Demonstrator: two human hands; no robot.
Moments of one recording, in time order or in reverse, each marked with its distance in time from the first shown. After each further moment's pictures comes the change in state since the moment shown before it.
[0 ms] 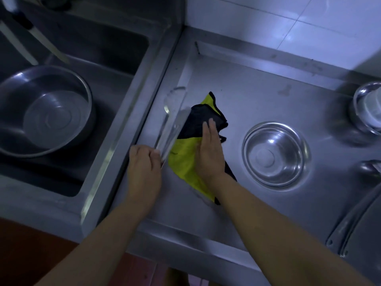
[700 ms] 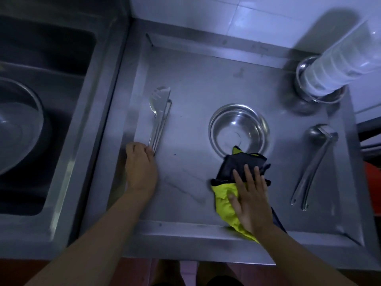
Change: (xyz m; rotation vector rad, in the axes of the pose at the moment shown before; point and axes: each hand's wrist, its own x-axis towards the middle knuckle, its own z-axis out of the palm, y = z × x) left_hand -0.004 0.000 0.065 0.122 -0.108 0.013; right_hand -0.182 0.134 -0.086 -0.529 -0.117 0.139
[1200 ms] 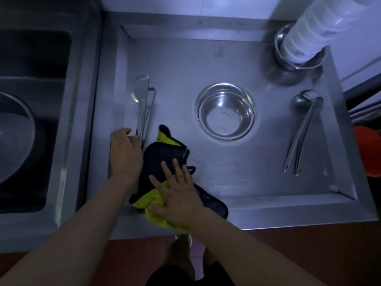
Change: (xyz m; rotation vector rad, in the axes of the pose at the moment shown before) left_hand -0.004 -0.003 -0.018 0.000 -0.051 0.081; right_hand -0.009 -0.159 0.003 0.203 -0.170 -0.305
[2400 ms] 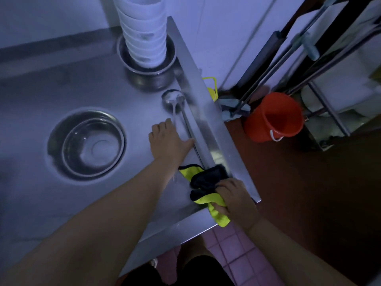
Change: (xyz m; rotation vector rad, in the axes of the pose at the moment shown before) left_hand -0.129 0.334 0.300 0.428 -0.465 0.452; right_hand -0.276 0.360 -0.050 0.005 0.538 0.276
